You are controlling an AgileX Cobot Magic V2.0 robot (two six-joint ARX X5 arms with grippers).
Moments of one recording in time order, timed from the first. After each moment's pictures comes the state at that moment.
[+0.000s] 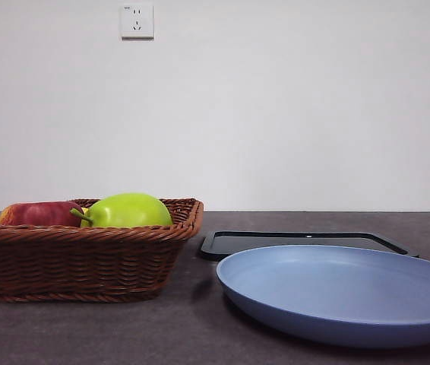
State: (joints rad) left arm -0.01 0.01 0.02 -0.11 0.37 -0.39; right arm 0.08 0.04 0.02 -0.09 -0.13 0.60
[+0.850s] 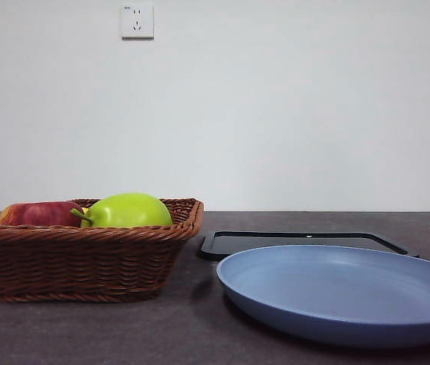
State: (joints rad) left arm -0.01 0.42 0.39 -0.29 0.36 -0.33; right arm 0.08 0.38 0.36 -0.34 -0.24 0.50
